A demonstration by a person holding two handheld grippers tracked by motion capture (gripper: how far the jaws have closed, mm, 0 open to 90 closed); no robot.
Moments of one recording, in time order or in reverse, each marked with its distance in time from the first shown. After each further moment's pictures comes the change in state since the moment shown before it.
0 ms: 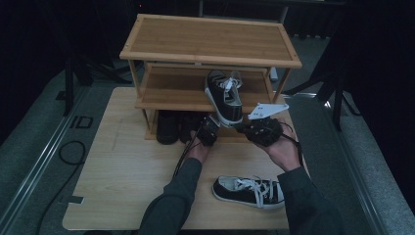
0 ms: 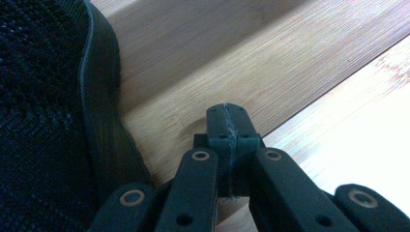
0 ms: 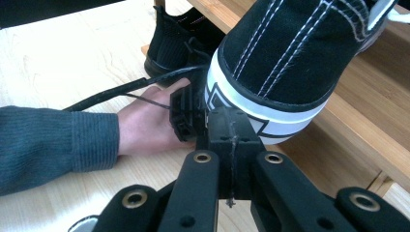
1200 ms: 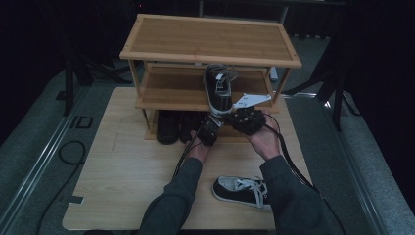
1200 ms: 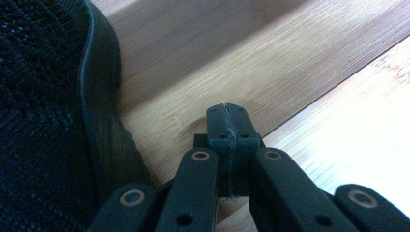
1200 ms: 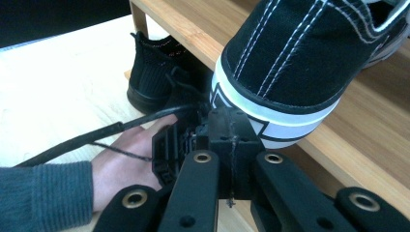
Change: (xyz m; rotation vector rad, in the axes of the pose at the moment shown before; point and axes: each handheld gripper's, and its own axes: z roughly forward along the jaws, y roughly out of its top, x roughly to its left) left arm 0.001 0.001 -0.001 0.024 0.014 0.023; right arm -0.007 0.021 0.045 -0.041 -0.032 0.040
